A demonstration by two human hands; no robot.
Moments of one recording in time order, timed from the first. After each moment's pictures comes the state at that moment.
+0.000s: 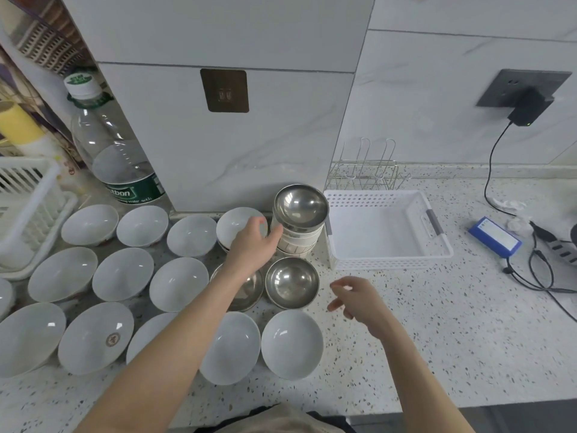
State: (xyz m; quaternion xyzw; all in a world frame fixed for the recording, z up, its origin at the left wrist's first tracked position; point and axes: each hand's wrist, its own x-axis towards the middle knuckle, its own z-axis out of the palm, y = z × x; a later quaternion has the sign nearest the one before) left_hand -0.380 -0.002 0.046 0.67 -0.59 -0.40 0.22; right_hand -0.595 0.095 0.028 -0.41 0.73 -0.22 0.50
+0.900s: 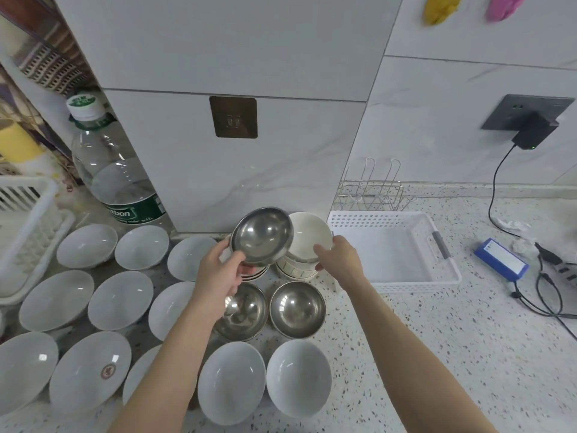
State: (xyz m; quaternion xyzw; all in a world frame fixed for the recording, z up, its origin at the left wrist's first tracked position) left_hand -0.332 0.005 0.065 0.60 -0.33 -0.58 0.44; right_hand -0.557 -0.022 0.045 -0.45 0.77 -0.25 0.38
